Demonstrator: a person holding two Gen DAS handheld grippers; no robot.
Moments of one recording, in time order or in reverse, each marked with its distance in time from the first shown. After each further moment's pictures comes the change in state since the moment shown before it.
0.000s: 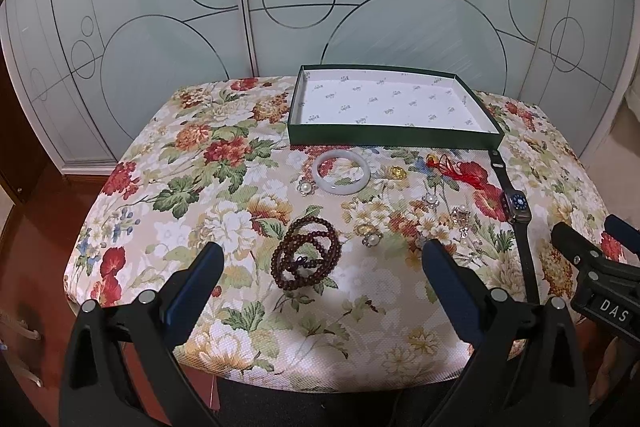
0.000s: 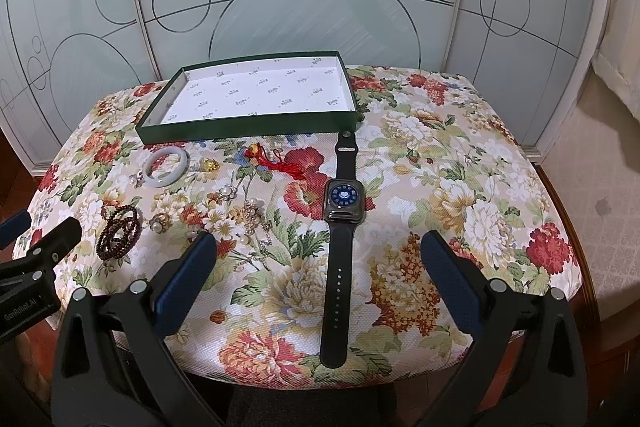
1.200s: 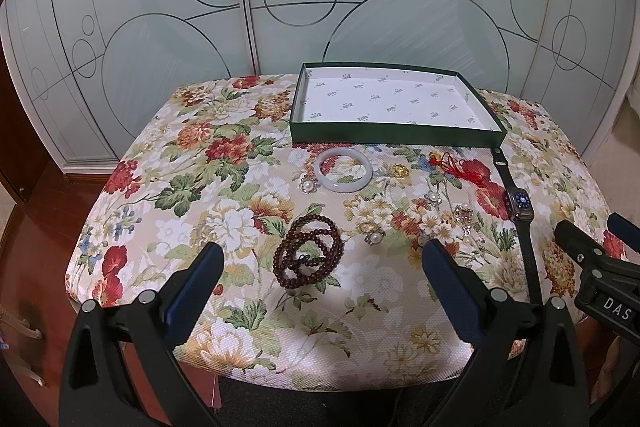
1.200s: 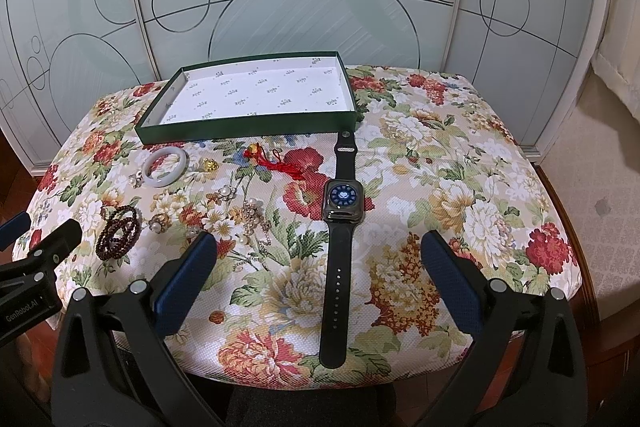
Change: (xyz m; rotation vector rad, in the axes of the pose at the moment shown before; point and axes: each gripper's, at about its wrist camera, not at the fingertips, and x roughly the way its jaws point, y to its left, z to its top) left arm 0.001 0.004 -0.003 -0.003 0.005 0.001; right arm 0.000 0.000 0.001 -0.002 0.001 0.000
